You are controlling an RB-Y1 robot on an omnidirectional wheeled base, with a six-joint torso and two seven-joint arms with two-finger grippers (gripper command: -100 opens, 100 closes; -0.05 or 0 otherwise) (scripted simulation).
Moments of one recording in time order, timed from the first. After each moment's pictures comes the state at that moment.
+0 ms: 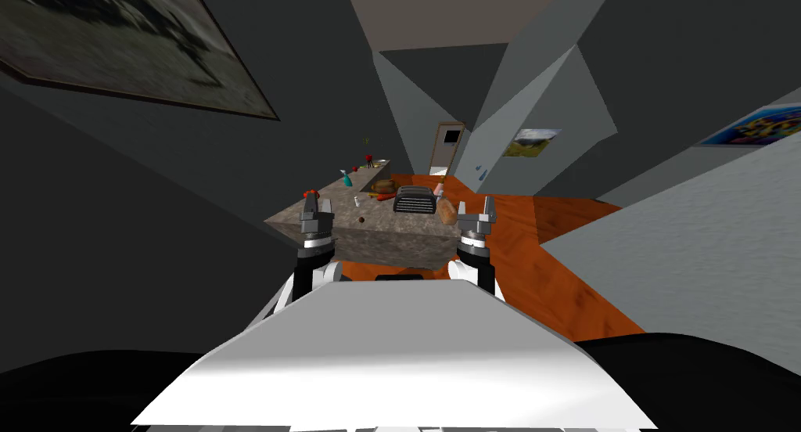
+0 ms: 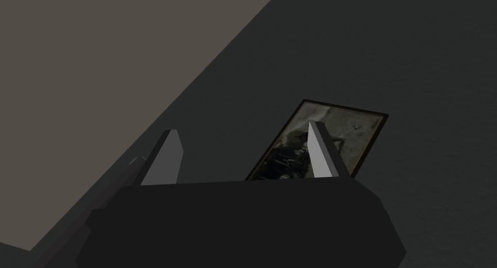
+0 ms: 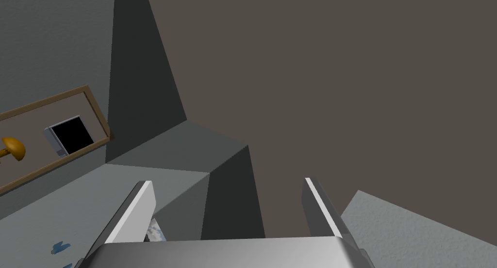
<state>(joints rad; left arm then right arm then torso) 0.48 0.03 0.05 -2.29 -0.05 -0.50 -0.08 0.50 0.02 0.00 -2.26 -0.09 -0.54 -0.16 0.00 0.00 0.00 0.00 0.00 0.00</state>
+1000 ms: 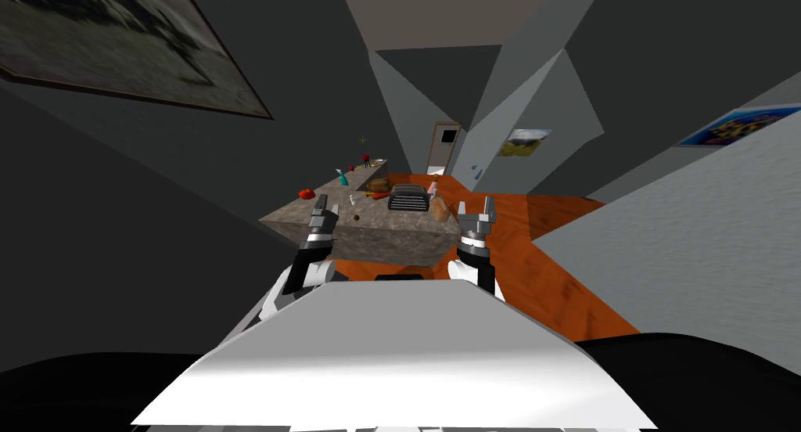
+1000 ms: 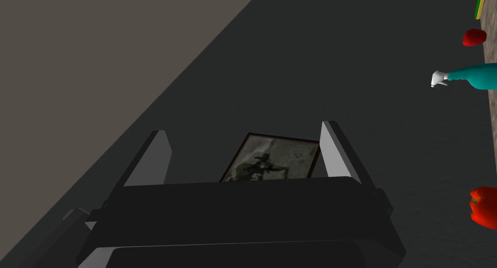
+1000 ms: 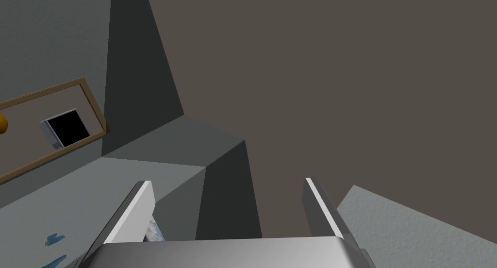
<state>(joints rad) 0.45 0.19 0.09 -2.25 0.02 -0.27 0.00 0.50 0.02 0.00 -2.26 -0.09 -0.54 -0.16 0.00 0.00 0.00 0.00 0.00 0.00</state>
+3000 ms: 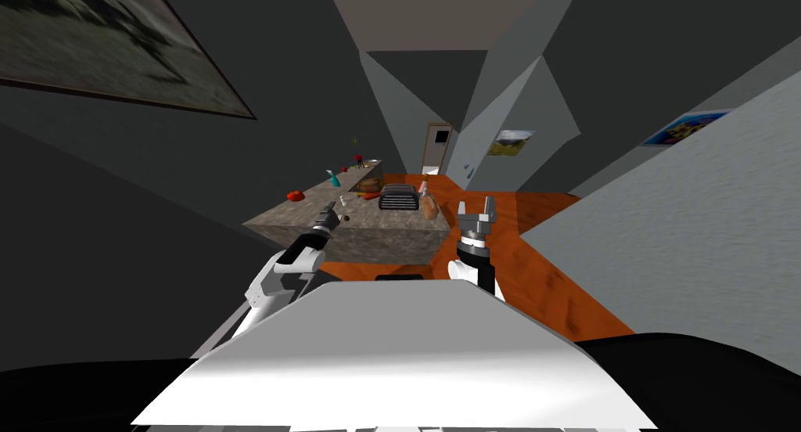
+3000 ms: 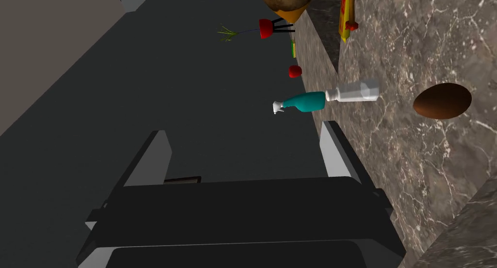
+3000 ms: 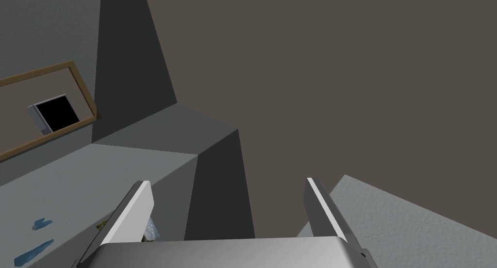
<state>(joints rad) 0.32 0.44 0.15 -2.15 0.18 0.28 0.20 0.50 0.02 0.00 -2.26 -0.09 -0.54 -0.16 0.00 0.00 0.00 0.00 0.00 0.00</state>
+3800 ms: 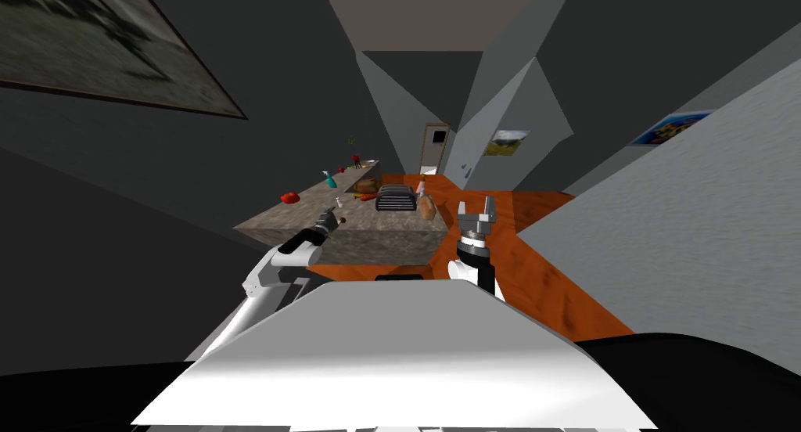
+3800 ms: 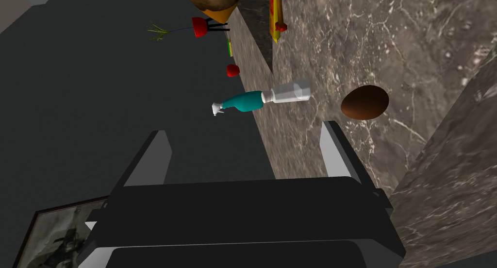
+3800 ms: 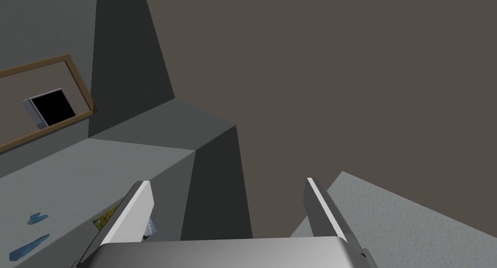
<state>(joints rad) 0.27 0.53 0.17 -2.08 0.26 0.50 0.29 0.50 0.02 0.00 -2.26 -0.09 -0.54 -0.16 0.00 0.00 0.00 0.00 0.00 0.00</state>
